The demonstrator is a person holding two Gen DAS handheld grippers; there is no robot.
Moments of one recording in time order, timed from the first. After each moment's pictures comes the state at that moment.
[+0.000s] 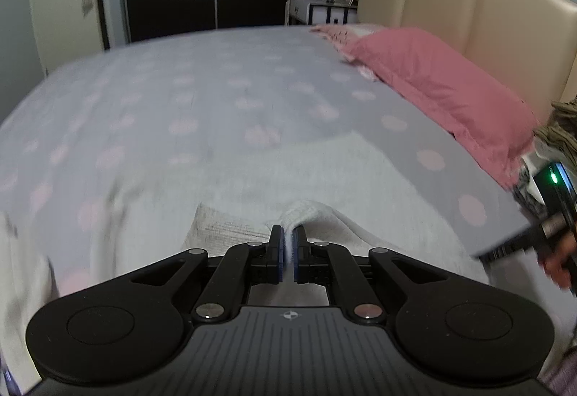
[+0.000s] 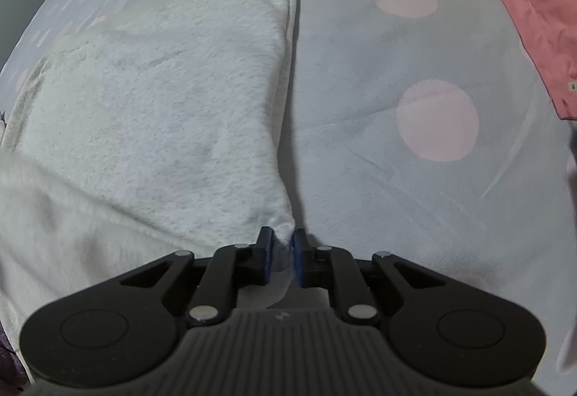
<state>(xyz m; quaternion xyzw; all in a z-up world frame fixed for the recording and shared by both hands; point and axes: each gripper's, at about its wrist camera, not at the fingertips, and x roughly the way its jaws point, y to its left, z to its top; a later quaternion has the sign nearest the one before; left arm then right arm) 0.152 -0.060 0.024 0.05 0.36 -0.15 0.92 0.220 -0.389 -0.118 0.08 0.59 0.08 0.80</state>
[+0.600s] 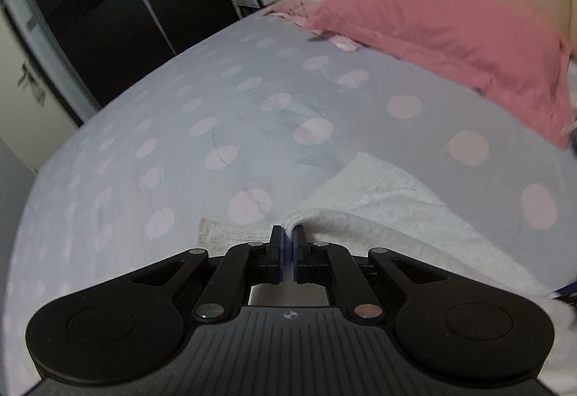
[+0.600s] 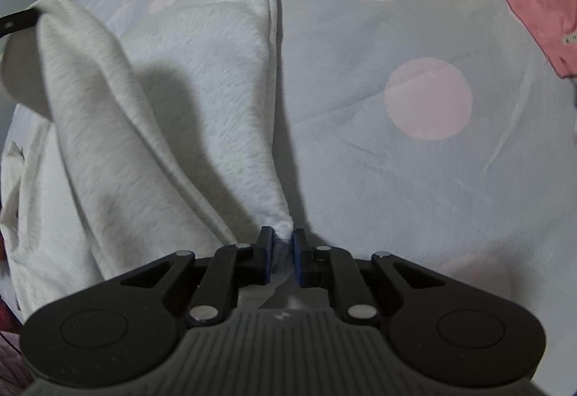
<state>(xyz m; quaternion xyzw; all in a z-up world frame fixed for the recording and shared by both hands) 0.305 -0.186 0.004 0.28 0.37 -0.16 0.87 0.214 -0.419 -0.119 0.17 0.58 0.08 0.80</state>
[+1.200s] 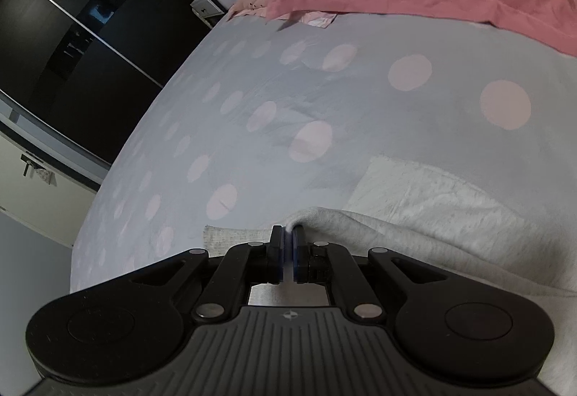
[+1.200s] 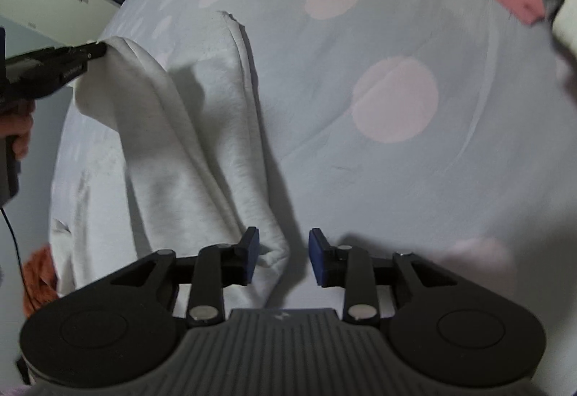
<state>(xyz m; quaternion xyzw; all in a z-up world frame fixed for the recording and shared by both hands) 0.352 -0.258 -0.043 0.41 0.34 -0.16 0.83 0.211 -0.464 -0.121 0.31 0.55 0.07 0.77</state>
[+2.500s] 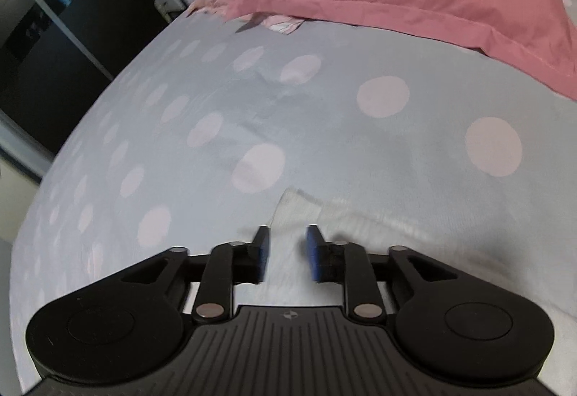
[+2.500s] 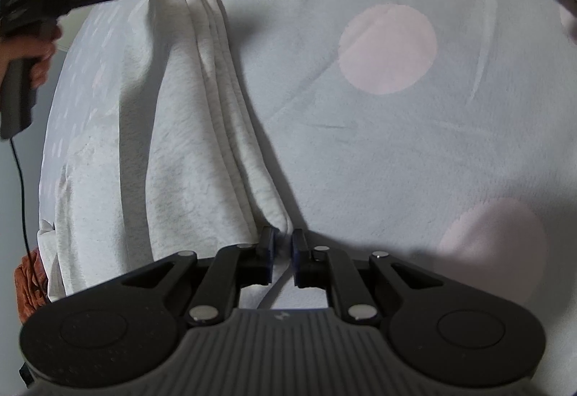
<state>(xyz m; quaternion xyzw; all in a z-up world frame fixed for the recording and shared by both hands) 0.410 -0.273 -0.069 0.34 0.38 -0.23 0.83 0.207 -0.452 -0.133 0.30 0.57 0.05 0.76</state>
